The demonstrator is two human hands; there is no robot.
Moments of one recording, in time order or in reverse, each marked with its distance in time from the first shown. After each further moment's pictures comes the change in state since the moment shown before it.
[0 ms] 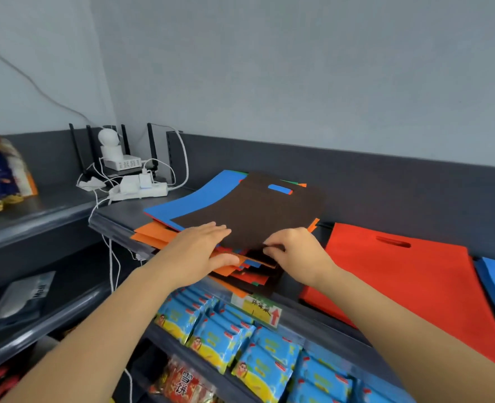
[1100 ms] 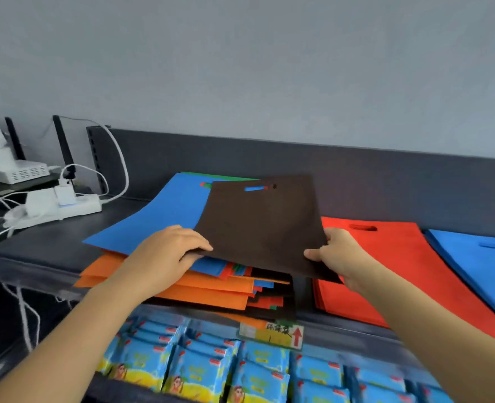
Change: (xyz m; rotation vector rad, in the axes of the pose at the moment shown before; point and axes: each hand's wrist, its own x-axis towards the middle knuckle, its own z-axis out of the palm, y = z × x) left_hand 0.072 -0.096 0.030 -0.245 0.206 0.350; right_hand 0.008 0.028 0.006 0.497 0.329 0.895
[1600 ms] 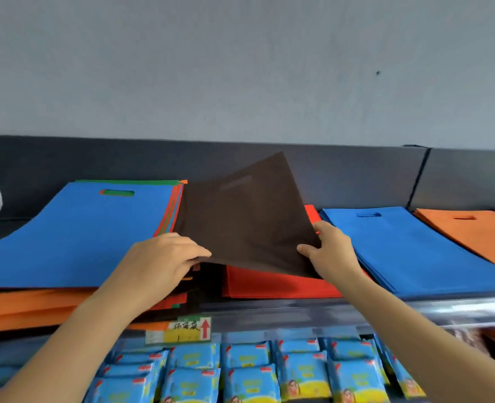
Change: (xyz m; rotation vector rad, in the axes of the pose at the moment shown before) left_hand 0.036 0.116 0.035 -0.013 0.084 0.321; right_hand -0.058 0.057 -0.110 -0.372 0.434 -0.110
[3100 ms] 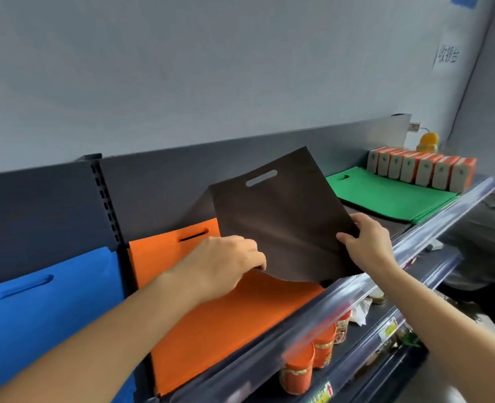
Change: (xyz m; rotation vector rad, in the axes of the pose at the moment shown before) left_hand 0.391 0.582 0.243 -0.115 -0.176 0.807; right_hand 0.108 0.518 -0.450 -0.155 0.488 0.454
